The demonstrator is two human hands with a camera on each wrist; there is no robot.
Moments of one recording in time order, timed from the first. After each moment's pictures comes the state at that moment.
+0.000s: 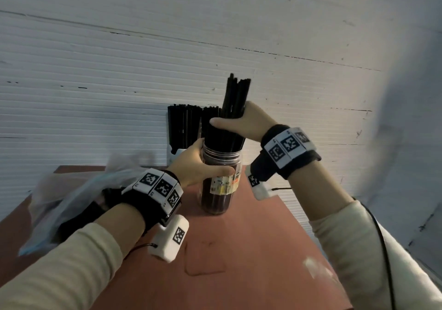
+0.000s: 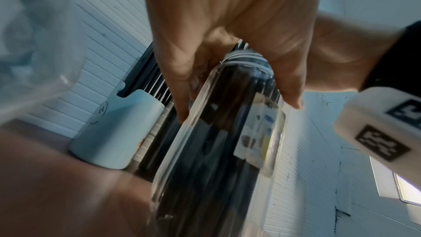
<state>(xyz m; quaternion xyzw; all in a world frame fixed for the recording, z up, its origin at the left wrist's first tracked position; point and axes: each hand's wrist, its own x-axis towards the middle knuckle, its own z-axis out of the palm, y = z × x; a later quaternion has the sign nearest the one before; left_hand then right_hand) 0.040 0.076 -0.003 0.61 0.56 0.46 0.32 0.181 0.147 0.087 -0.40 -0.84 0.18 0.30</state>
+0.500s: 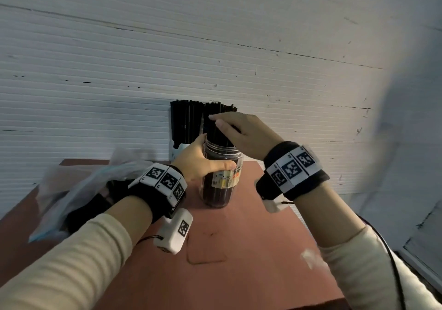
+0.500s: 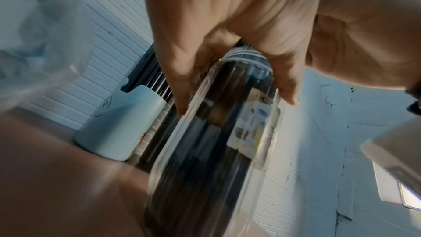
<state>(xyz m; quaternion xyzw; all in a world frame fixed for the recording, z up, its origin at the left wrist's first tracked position) 0.042 0.075 -0.005 0.61 0.57 0.46 0.30 0.192 0.108 0.064 -0.29 -0.91 0.05 0.29</state>
